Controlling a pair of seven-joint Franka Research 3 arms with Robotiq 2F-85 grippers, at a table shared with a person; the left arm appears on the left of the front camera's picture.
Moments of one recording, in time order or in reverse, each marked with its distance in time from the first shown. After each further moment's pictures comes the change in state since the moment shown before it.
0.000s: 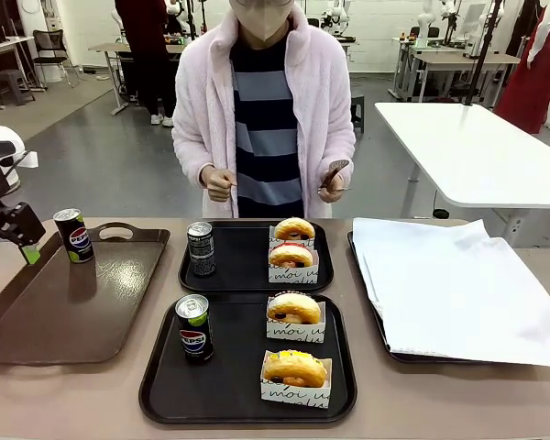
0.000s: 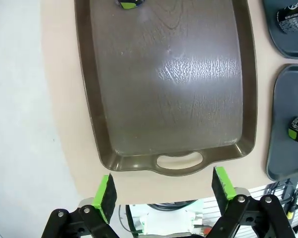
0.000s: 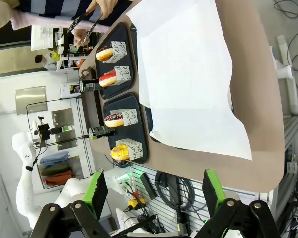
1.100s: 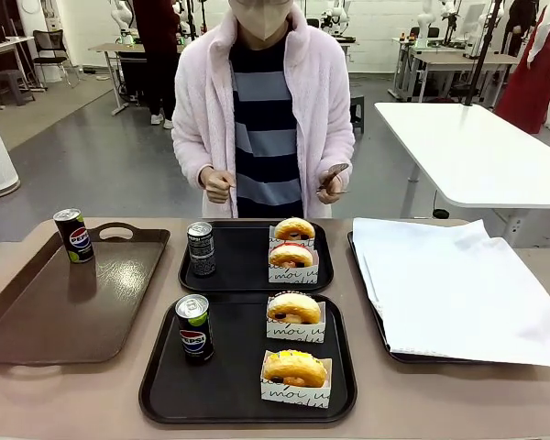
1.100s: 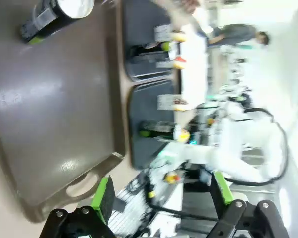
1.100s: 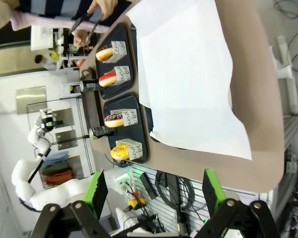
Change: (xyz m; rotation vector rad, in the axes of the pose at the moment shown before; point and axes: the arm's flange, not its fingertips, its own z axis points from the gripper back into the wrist) left arm 0.033 0.195 -0.059 -1.174 -0.018 0.092; right arm 0.000 0.000 0.000 0.000 0.000 0.000
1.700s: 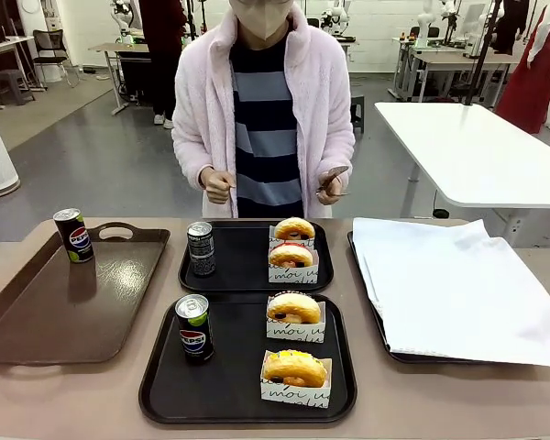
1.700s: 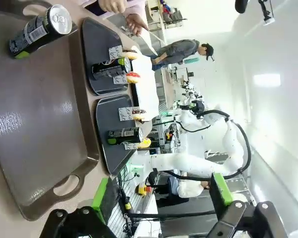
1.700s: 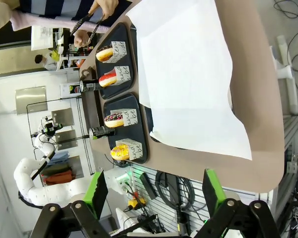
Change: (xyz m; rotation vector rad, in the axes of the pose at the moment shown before) left arm -0.039 0.029 0.062 -0.233 -0.093 -0.079; right arm 0.000 0.000 0.000 0.000 0.000 0.000
